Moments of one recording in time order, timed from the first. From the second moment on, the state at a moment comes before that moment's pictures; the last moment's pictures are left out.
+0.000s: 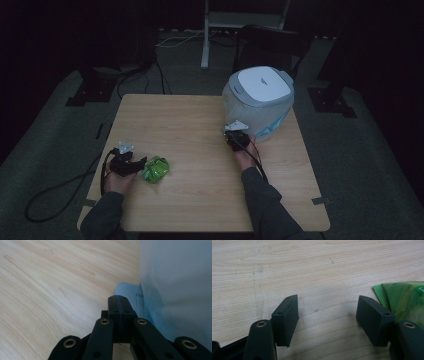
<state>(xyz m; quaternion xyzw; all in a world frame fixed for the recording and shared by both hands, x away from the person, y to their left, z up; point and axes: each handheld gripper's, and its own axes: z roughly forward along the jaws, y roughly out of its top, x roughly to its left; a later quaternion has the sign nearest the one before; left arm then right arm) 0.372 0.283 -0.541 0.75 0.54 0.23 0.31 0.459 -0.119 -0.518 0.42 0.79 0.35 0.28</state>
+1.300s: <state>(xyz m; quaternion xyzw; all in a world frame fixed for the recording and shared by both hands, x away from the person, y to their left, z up) 0.371 0.283 -0.542 0.75 0.54 0.23 0.31 0.477 -0.109 -0.527 0.42 0.79 0.32 0.30</state>
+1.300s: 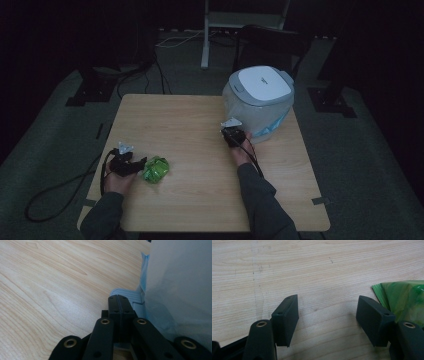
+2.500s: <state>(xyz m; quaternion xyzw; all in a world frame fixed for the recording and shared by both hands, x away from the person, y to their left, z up) 0.370 0.284 -0.542 0.75 0.54 0.23 0.31 0.483 -0.107 -0.534 0.43 0.80 0.30 0.30</state>
